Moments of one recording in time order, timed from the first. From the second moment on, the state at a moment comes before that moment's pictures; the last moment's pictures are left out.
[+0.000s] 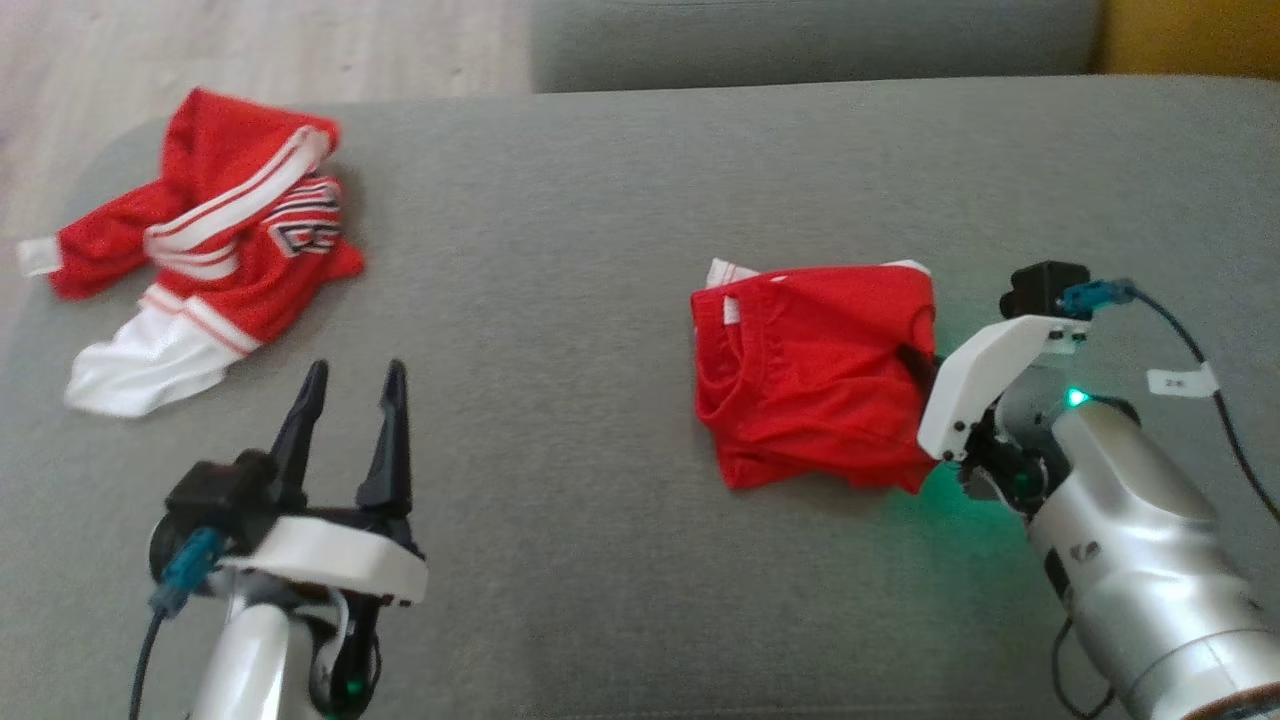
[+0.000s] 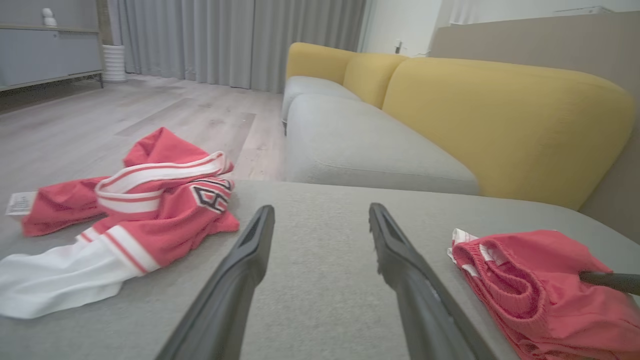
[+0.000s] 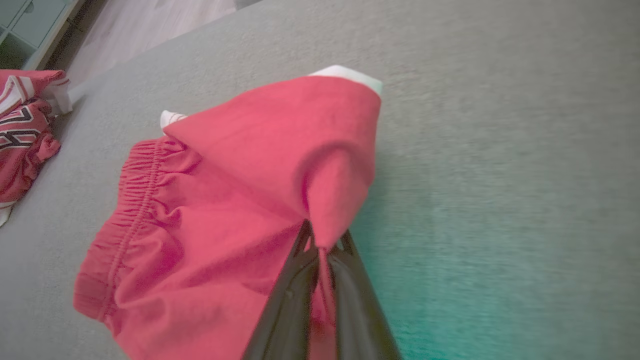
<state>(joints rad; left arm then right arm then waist) -0.11 0.04 -0.09 0.23 -0.20 -0.12 -0.25 -0.67 -0.15 0.37 1.00 0.65 0.13 0.31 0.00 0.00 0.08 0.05</state>
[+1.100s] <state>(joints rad) -0.30 0.09 -0.18 0.23 -0.18 -0.12 -0.26 -1.03 -0.32 0.45 0.97 0.64 0.13 0.25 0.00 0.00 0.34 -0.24</state>
